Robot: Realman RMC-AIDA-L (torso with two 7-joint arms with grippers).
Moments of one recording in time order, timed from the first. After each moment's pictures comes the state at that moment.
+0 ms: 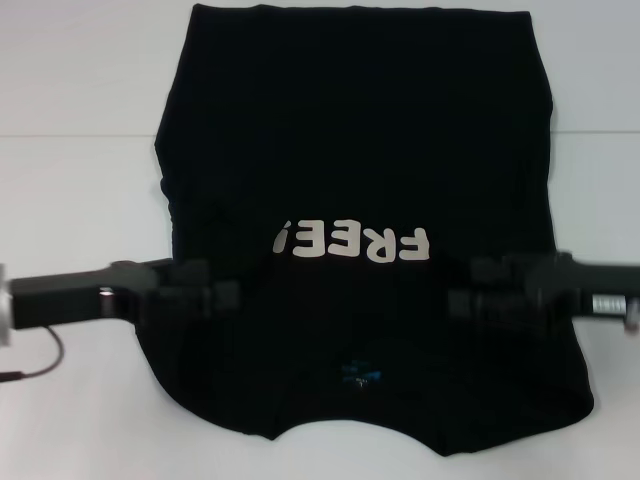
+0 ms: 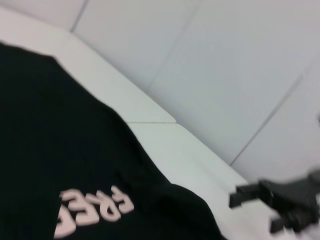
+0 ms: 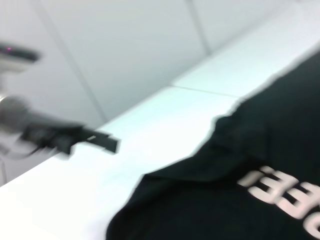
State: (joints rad) left arm -0.48 -2.05 0.62 0.74 2.01 1.67 -1.78; right arm 0.50 2.07 -0.82 -0.80 -1.99 -1.51 1.69
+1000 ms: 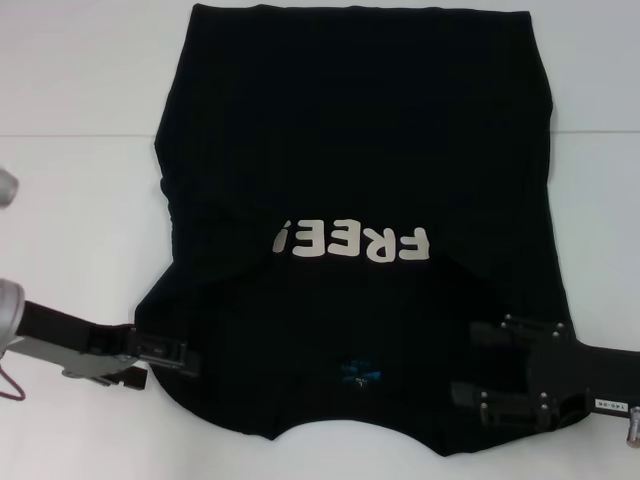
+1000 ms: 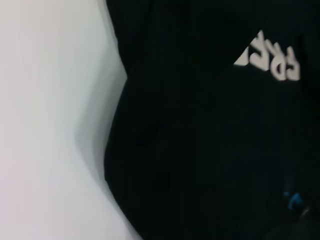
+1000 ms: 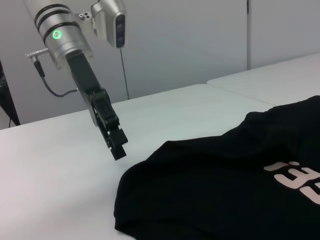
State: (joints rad) left arm -0.60 -2.04 0.72 0.90 2.53 1.65 -2.59; right arm 0.39 2.09 -0.82 -0.63 -1.93 -1.51 1.13
